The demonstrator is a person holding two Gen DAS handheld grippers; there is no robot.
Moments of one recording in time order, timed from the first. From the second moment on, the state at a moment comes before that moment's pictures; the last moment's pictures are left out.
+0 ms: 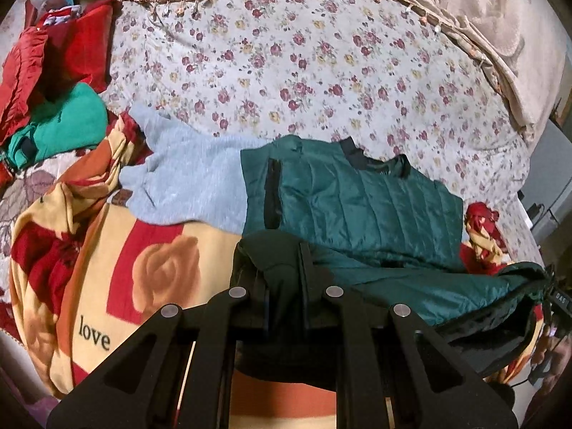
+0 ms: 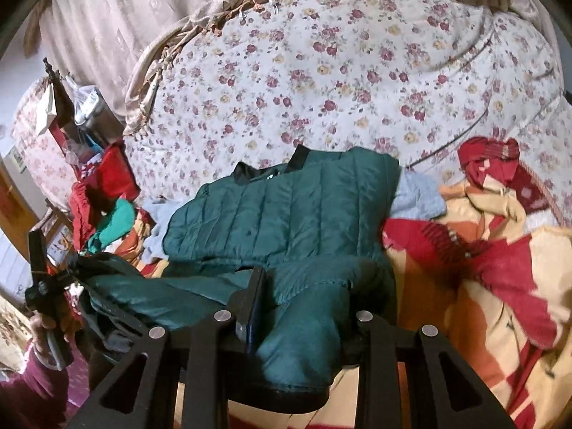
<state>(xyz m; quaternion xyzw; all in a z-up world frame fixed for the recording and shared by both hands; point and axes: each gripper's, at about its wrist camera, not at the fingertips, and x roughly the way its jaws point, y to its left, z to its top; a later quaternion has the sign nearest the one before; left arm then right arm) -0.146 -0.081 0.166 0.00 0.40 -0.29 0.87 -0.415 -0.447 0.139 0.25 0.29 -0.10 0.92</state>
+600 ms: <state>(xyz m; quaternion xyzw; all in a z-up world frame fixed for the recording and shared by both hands) -0.088 -0.122 0.164 0.00 0.40 -0.25 0.88 -0.357 -0.490 0.142 0.23 0.29 -0.15 0.92</state>
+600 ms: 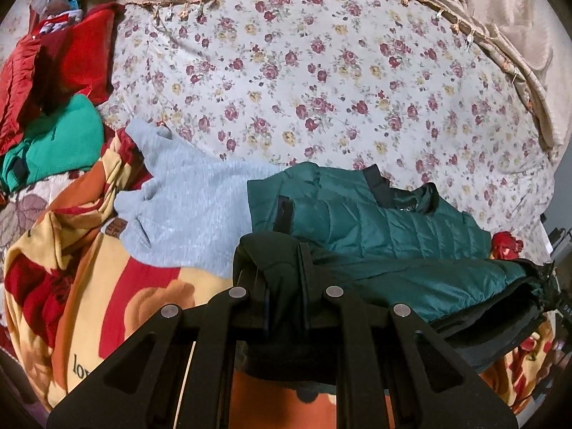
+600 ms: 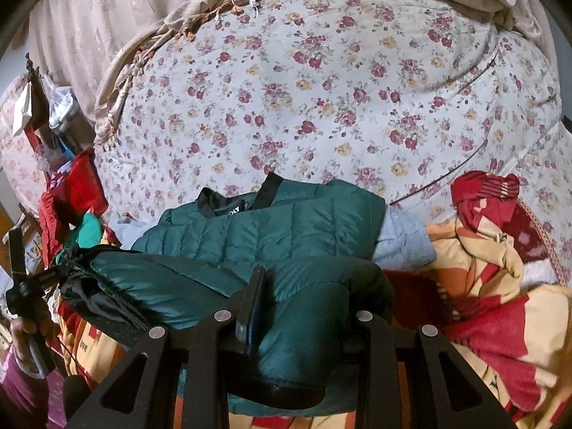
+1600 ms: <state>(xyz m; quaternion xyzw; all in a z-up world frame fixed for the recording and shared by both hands) 0.006 -0.199 0.136 0.01 0.41 -0.19 0.89 -0.251 -0.559 0.111 0.23 0.31 -0.20 0.90</state>
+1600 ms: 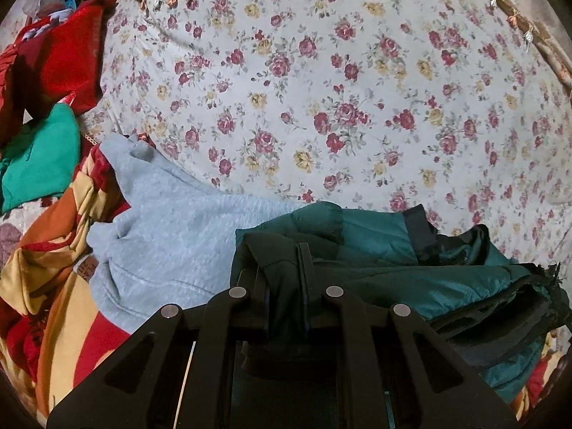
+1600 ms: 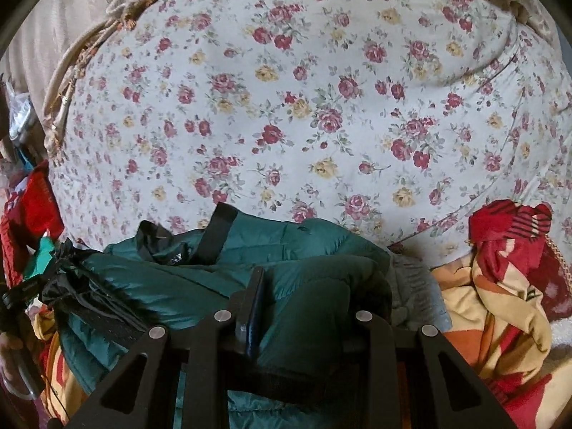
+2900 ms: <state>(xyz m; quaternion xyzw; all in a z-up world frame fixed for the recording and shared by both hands) 0.038 -0.238 0.083 0.04 0.42 -0.17 0.89 -0.277 -0.548 0.126 0.28 0.22 -0.17 0.92</state>
